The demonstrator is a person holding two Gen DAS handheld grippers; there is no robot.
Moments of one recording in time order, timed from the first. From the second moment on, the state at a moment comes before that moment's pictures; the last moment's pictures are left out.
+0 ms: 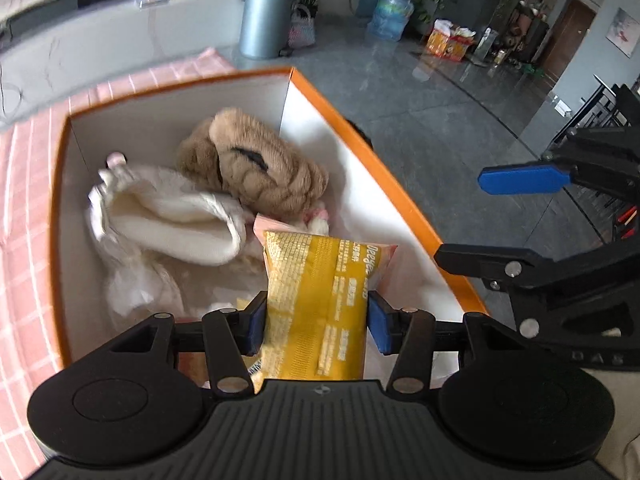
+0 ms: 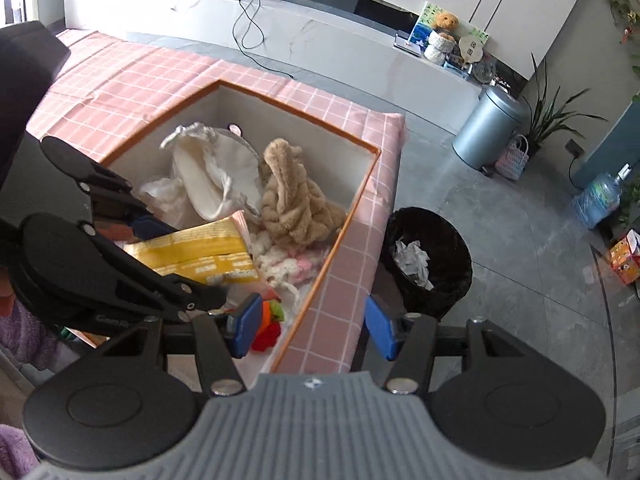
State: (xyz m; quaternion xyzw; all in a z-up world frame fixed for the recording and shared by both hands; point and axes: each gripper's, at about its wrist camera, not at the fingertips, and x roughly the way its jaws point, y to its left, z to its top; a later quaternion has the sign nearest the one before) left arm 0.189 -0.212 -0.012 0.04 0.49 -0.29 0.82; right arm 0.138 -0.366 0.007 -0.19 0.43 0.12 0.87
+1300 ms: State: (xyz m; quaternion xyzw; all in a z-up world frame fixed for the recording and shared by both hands) left arm 0.053 -0.070 0.071 0.04 0.19 -0.19 0.96; right arm 0.060 -0.272 0.039 -0.13 0.28 0.11 0.94
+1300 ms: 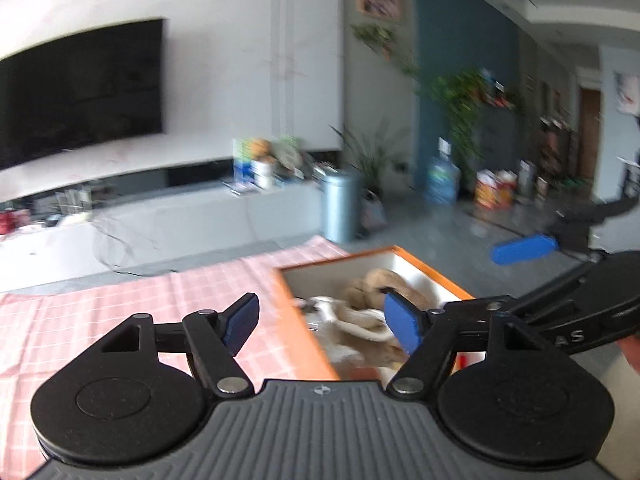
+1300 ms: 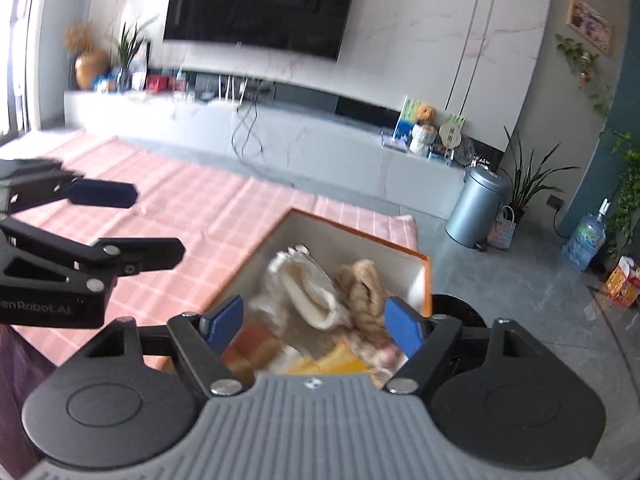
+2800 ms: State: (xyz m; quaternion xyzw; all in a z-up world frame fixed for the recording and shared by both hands) left arm 0.023 -0.021 -0.018 0.04 0.23 -0.03 0.97; right arm -0.005 -0.222 -0.068 -0.01 0.22 -0.01 0.98
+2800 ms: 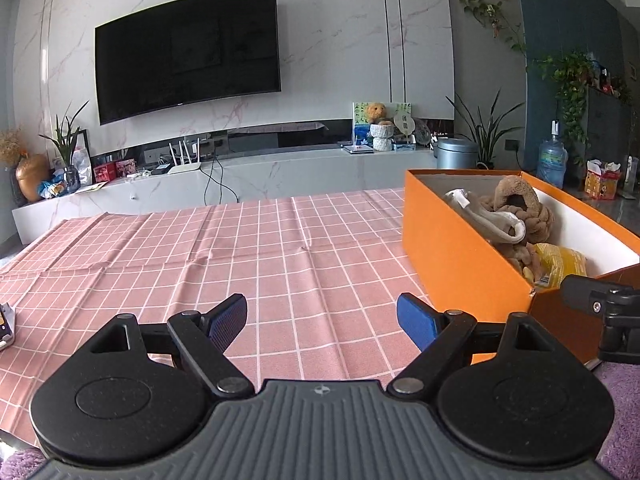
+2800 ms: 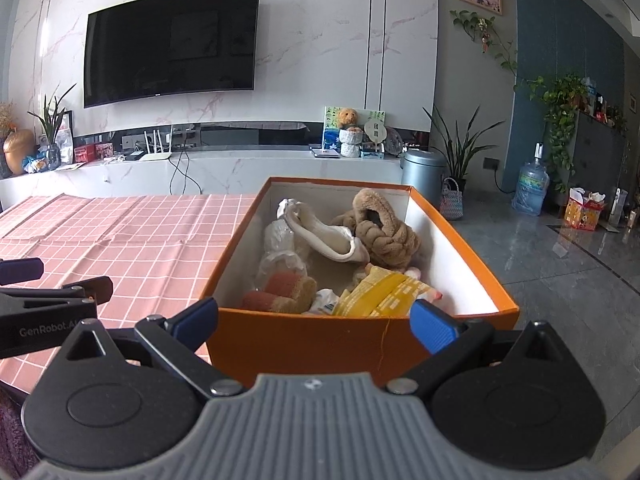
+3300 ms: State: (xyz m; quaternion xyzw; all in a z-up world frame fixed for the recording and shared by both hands) left arm 0.021 -0.020 -0.010 0.04 0.22 -0.02 0.97; right arm -0.012 -0.221 -0.062 -0.02 0.20 -0.01 0.98
